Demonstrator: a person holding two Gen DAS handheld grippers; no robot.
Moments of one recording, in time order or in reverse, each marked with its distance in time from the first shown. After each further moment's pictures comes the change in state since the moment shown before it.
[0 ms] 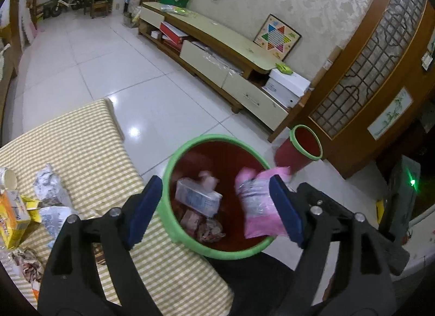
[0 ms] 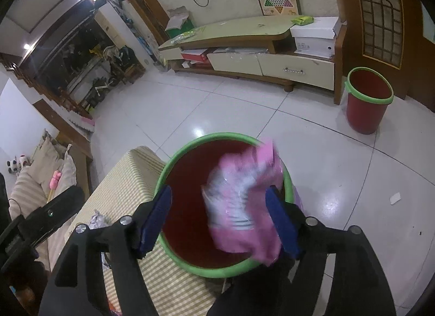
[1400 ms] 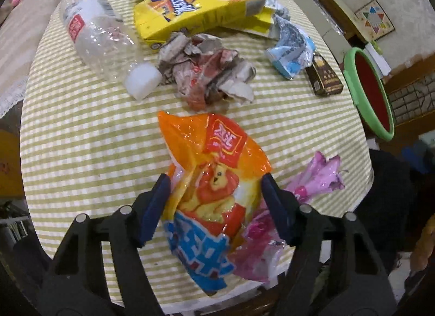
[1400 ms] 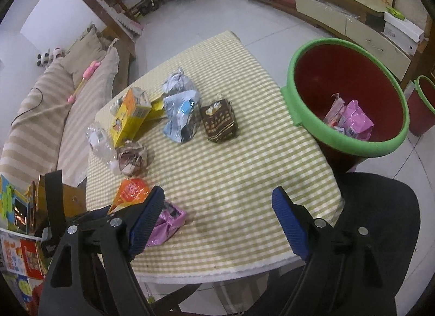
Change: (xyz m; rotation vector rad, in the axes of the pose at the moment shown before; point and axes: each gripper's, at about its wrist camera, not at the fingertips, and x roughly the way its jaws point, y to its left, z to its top) left arm -0.088 0.233 -0.213 -0.332 0.328 0.249; right arm 0.006 0.170 -0.162 -0.341 0.390 0.137
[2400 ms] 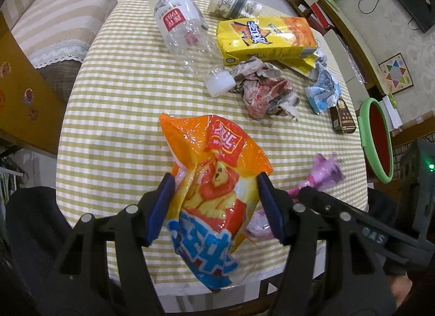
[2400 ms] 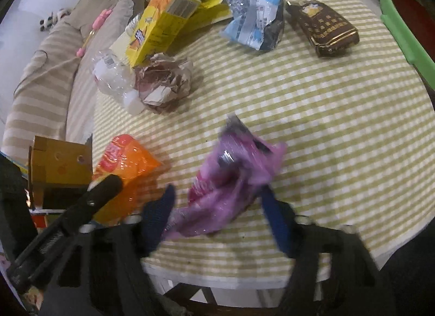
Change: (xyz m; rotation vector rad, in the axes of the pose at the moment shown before) left arm -0.044 0.049 -0.030 -0.247 -0.122 0.041; right arm 0.118 0.076 -0.033 -0.022 0.298 0.107
